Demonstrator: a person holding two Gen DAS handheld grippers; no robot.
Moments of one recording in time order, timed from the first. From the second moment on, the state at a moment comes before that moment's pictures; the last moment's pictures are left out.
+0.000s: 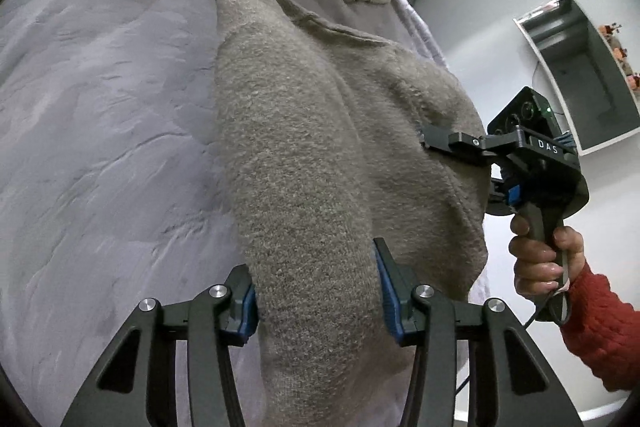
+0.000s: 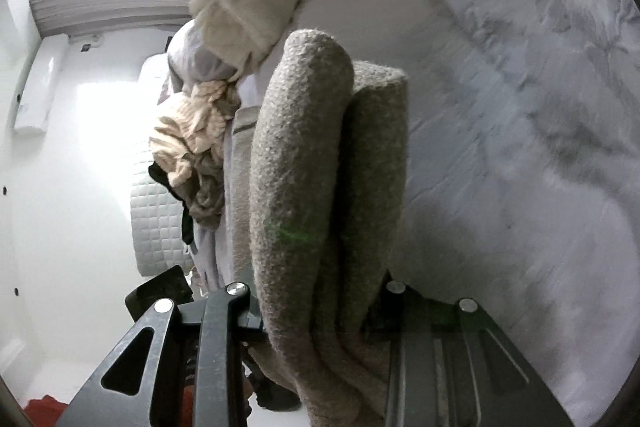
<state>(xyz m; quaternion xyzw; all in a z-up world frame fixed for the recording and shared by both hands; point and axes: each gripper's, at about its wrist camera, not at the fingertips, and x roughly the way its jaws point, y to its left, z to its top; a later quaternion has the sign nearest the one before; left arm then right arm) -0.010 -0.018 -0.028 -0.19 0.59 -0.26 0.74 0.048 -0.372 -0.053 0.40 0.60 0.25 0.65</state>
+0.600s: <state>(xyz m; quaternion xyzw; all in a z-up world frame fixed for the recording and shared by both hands) -0.098 0.087 -0.044 -0.18 0.62 -0.17 0.74 -0.016 -0.217 -0.094 0.38 0.65 0.27 0.60</state>
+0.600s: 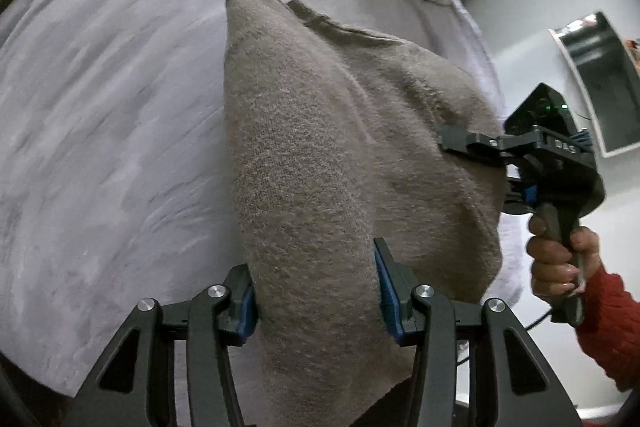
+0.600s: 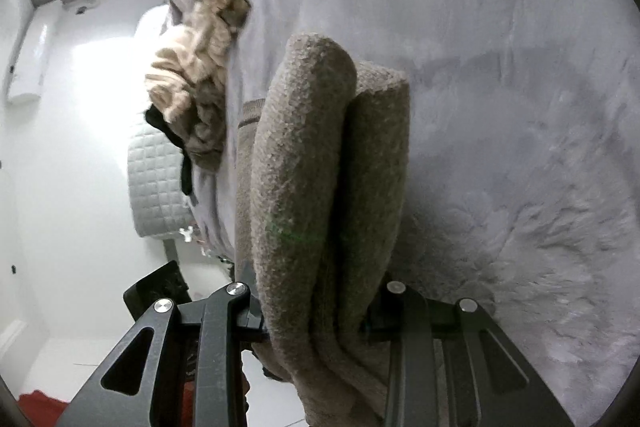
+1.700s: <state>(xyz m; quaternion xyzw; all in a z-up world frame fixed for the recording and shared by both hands) -0.151 0.127 -0.036 -0.08 0.64 0.00 0.77 -0.140 -0.200 -0.078 0.13 0.69 0.12 0.70</state>
